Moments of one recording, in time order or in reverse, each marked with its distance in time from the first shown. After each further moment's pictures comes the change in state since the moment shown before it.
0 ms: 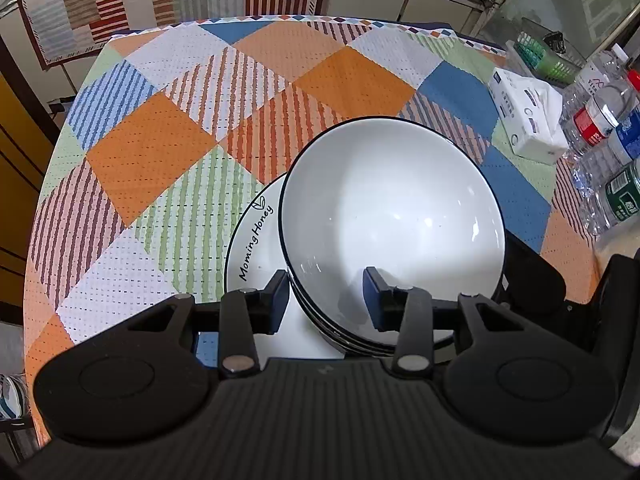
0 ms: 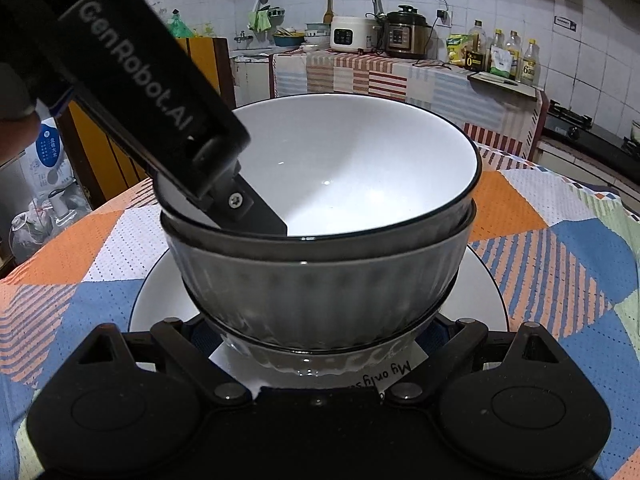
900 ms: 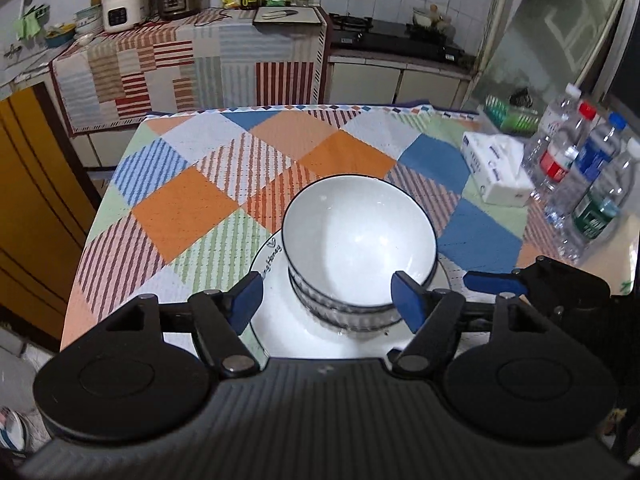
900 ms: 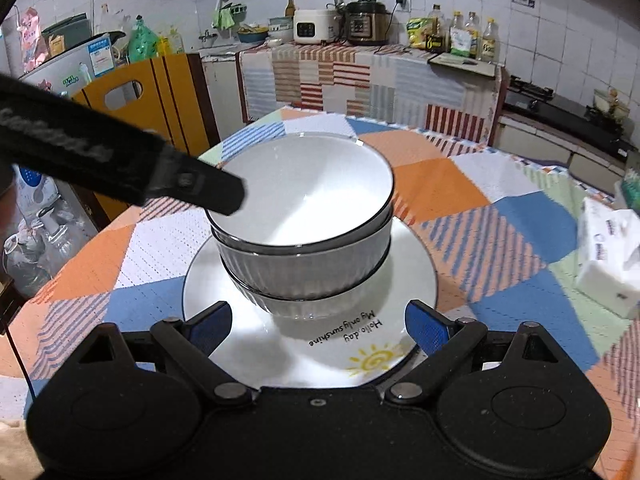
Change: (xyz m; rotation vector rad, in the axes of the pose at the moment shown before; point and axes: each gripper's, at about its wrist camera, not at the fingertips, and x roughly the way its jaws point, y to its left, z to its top) left arm -0.091 -0.020 -0.048 0.026 -0.278 0.042; right arm -0.077 0.006 0.011 0.103 0.048 -0.074
